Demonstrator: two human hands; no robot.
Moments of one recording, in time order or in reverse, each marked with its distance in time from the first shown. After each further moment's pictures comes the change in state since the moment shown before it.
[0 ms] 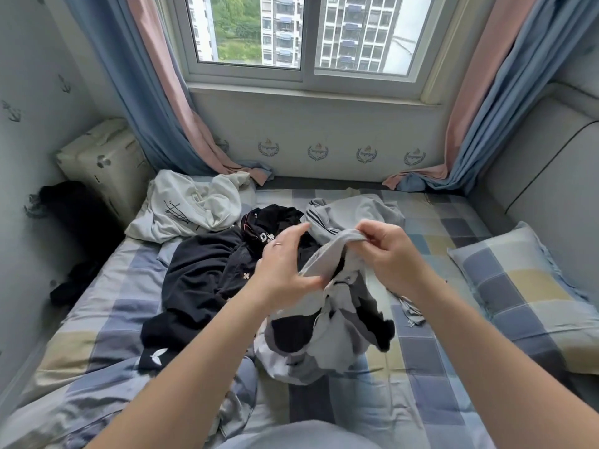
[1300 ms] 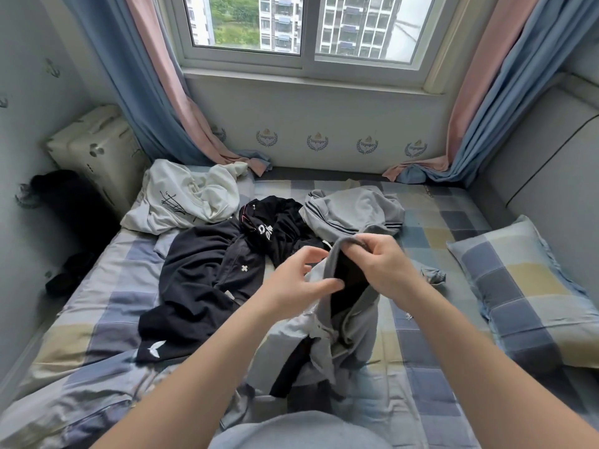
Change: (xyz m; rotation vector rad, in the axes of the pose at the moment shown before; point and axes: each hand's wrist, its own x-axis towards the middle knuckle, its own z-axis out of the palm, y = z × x) left_hand -0.001 -0.003 0.024 -0.360 -0.171 -0.121; right_hand 0.002 0.025 0.020 0.071 0.025 0.221
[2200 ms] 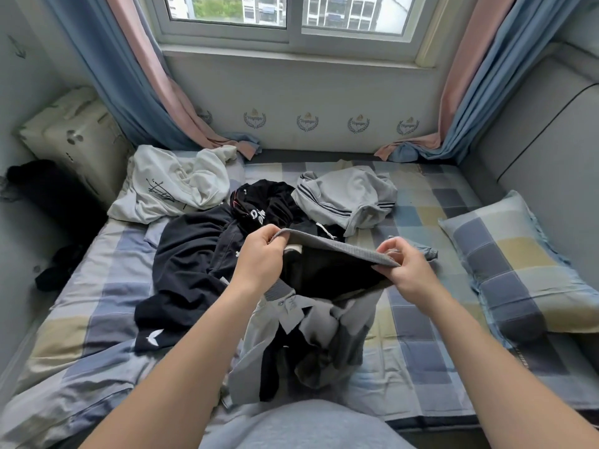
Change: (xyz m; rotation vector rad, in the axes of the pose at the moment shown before) left_hand 0.016 -0.023 -0.017 -0.126 0.371 -0.050; right_hand -0.022 0.089 -0.035 -0.066 0.118 0.273
